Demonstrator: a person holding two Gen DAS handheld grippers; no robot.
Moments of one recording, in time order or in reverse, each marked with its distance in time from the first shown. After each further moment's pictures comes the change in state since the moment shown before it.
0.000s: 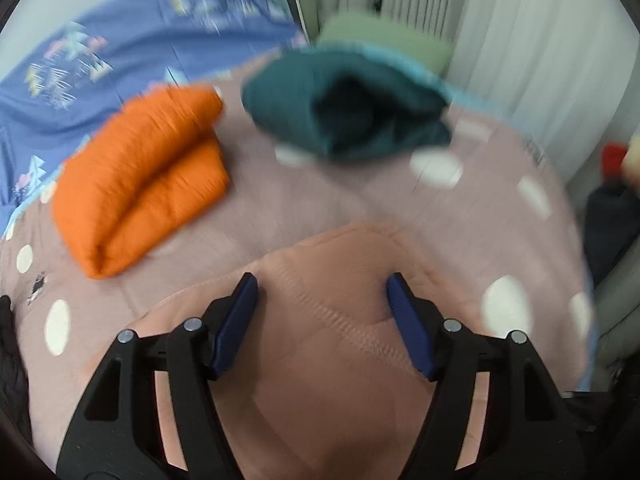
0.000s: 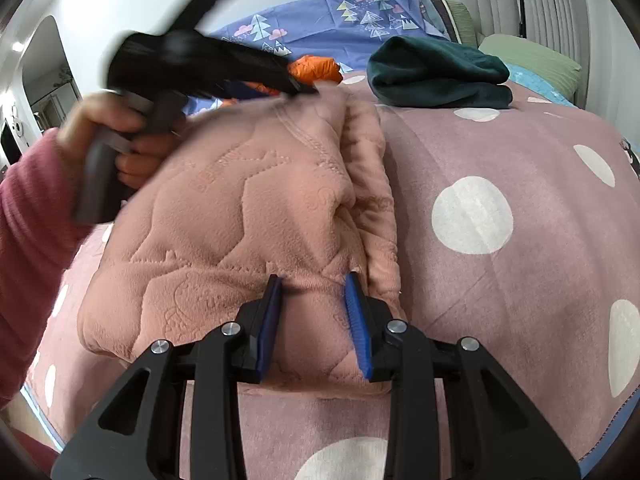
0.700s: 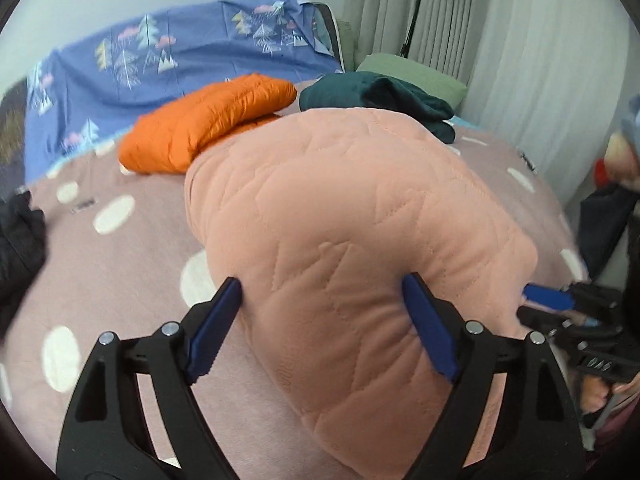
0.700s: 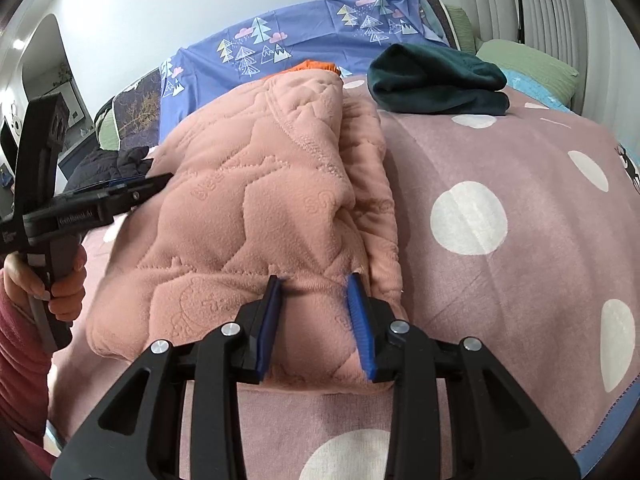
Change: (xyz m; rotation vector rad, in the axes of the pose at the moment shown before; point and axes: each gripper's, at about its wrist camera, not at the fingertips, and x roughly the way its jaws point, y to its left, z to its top) left arm -0.079 0.021 -0.134 -0.082 -0.120 0.079; right arm -0.015 0.010 0.003 0.007 -0.018 -0.013
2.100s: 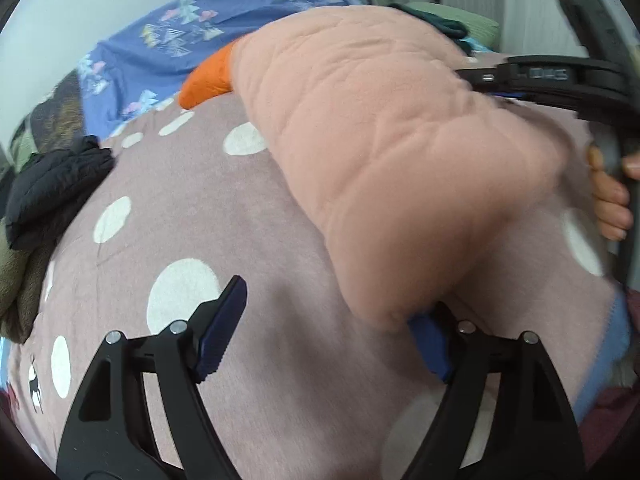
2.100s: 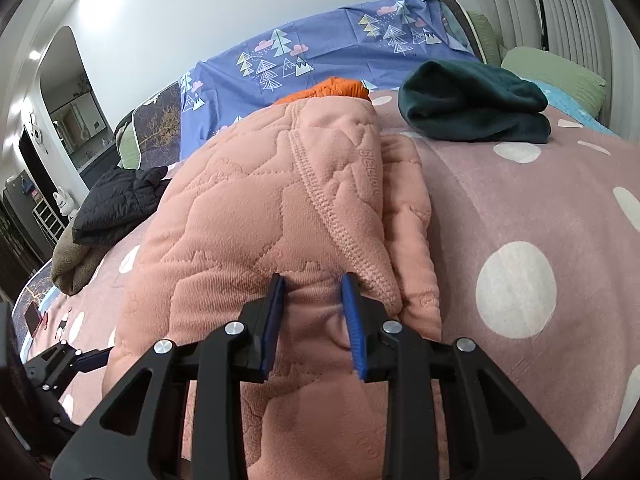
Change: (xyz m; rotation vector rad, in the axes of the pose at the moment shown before) left arm -0.050 -0.066 -0.104 0.030 0.158 0.212; right arm 0.037 0.000 0.035 -0.003 -0.030 0.113
